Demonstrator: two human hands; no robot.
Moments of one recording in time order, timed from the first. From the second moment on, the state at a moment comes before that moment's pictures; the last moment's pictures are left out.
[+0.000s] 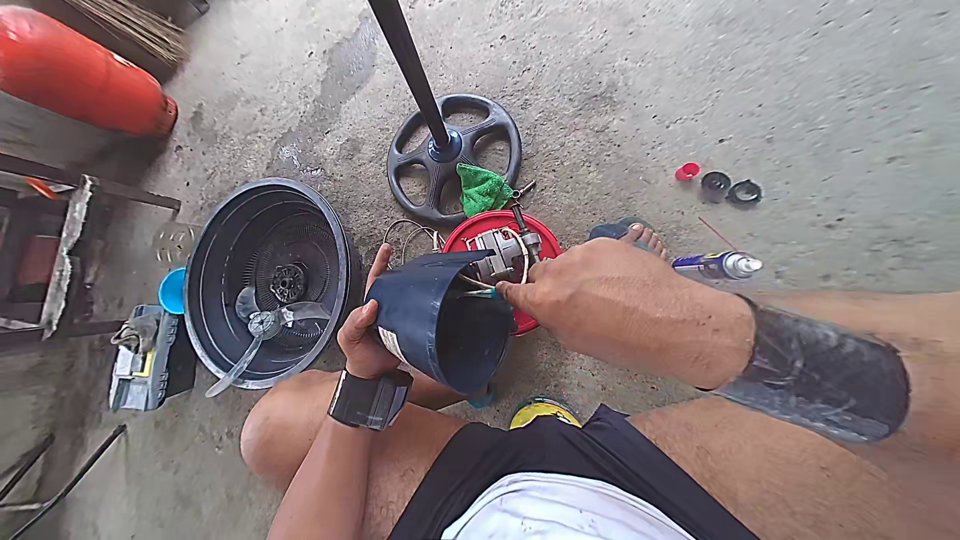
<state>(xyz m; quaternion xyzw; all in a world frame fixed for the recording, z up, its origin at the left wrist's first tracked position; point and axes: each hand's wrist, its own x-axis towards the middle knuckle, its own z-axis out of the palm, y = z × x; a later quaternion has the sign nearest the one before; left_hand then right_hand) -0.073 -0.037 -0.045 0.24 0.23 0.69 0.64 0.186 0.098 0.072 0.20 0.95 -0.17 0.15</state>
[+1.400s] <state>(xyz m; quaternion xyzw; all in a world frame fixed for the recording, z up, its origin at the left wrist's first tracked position) -0.079 -0.039 -0.046 0.26 0.30 0.71 0.59 0.236 0.085 0.042 0.14 0.96 -0.23 -0.04</state>
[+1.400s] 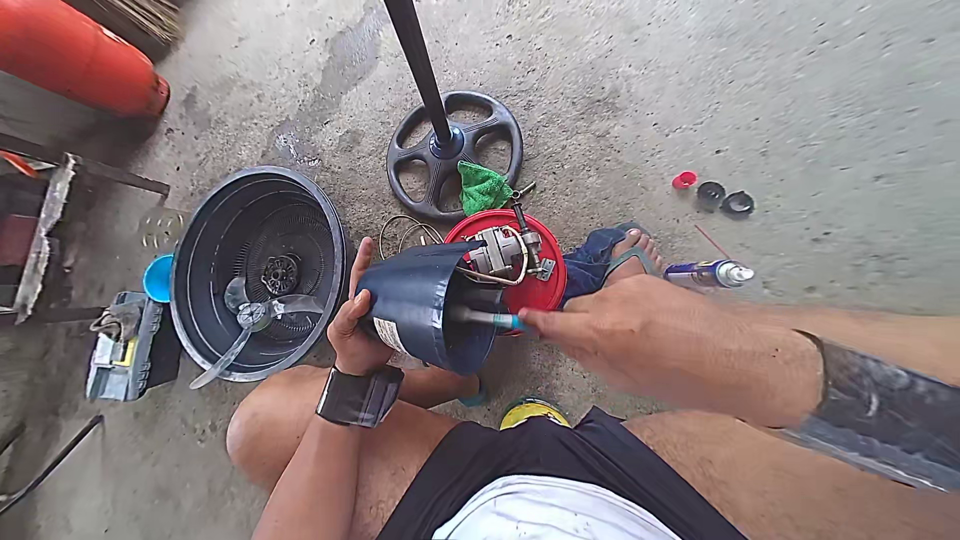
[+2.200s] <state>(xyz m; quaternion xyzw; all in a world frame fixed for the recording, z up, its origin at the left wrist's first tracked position) -0.084 -0.036 -0.048 0.28 0.30 0.71 0.57 0.250 0.091 0.052 0.21 0.90 -0.38 -0.02</state>
